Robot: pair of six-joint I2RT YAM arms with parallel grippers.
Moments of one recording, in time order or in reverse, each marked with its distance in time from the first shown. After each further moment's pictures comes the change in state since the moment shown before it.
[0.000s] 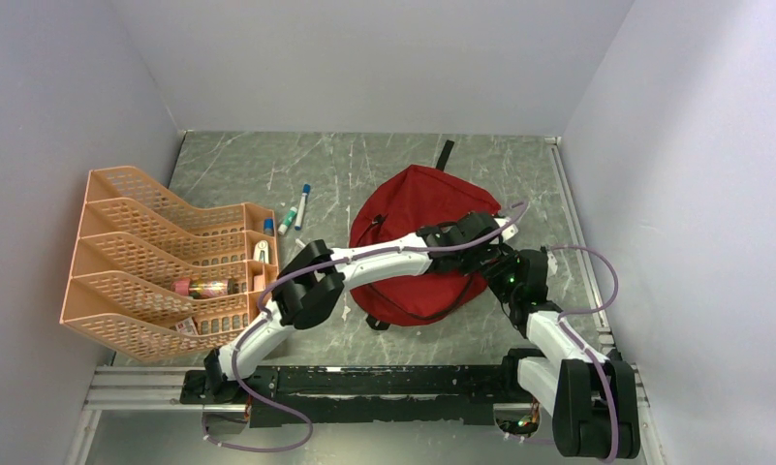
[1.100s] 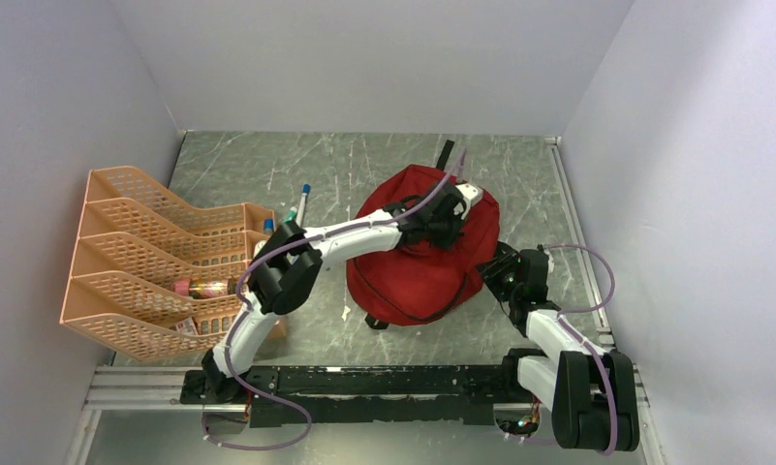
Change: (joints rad) left arm 0.167 -0.099 -0.175 0.126 0.306 -0.307; right arm -0.013 0.037 -0.011 0.067 -0.071 -0.014
